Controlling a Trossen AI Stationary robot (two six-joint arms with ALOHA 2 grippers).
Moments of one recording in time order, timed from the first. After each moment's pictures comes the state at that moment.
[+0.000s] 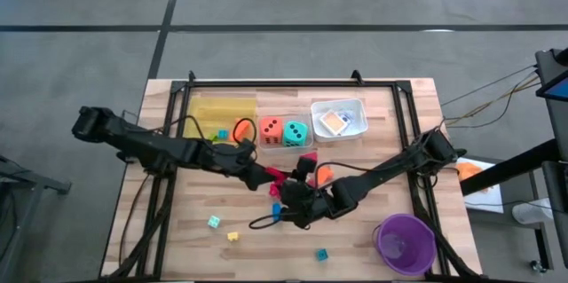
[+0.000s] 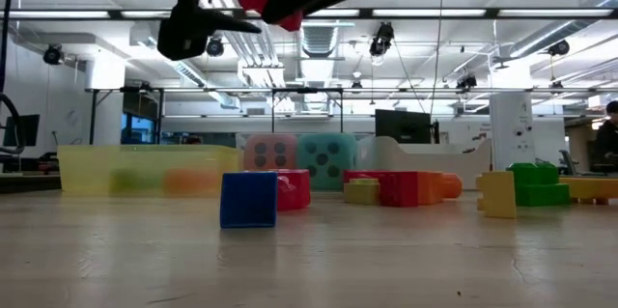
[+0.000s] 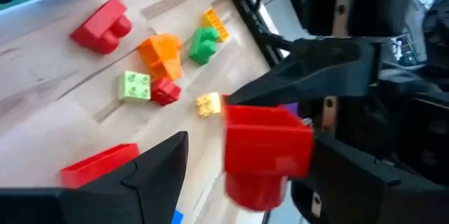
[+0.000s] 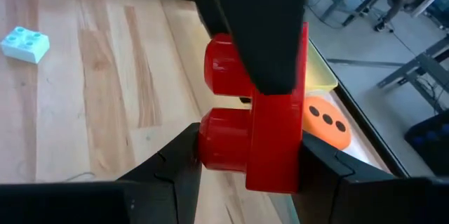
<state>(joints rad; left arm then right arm) -0.21 1.29 0.79 0.03 -0.11 -1.10 0.43 1.93 1.49 -0.36 0.87 0.25</state>
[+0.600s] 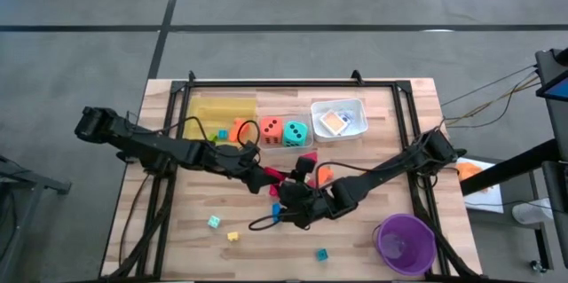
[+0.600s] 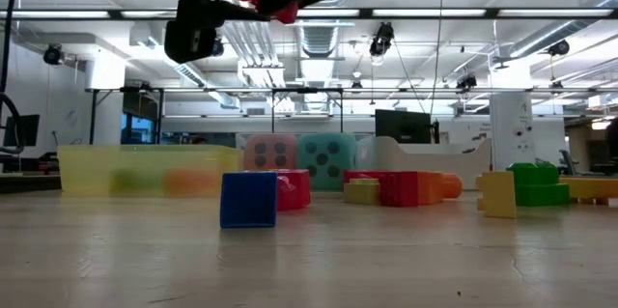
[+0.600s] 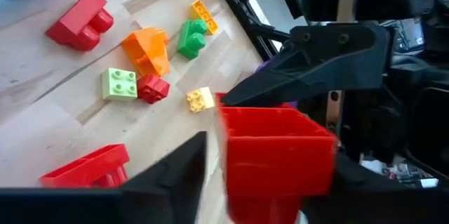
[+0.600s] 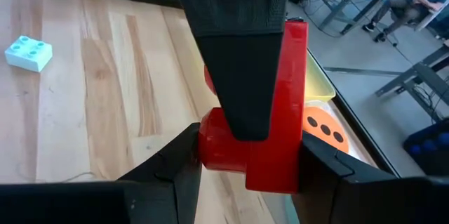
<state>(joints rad) -0.21 1.33 0.79 0.08 -0.07 -1.07 0.43 1.93 1.50 -0.32 0.87 0.20</state>
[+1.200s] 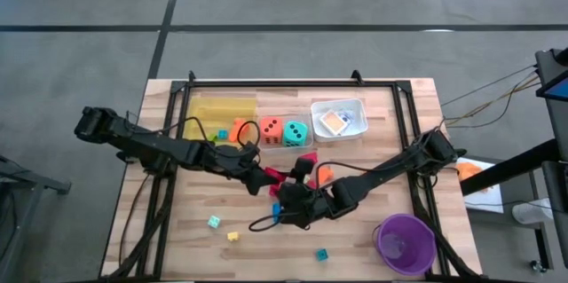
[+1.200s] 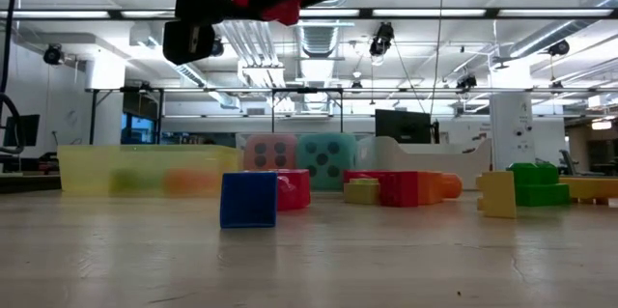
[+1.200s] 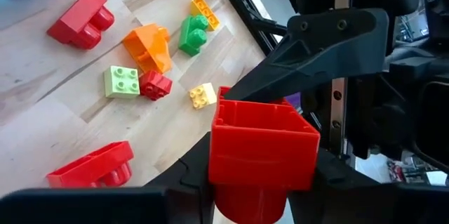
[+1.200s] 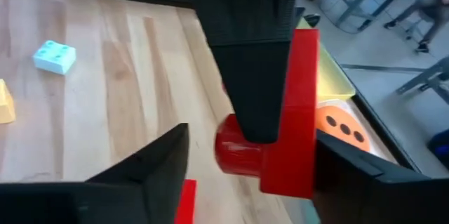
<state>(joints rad) -0.21 1.33 0.79 0.07 -0.07 -1.04 0.43 1.93 1.50 -0.31 0.81 0.23</state>
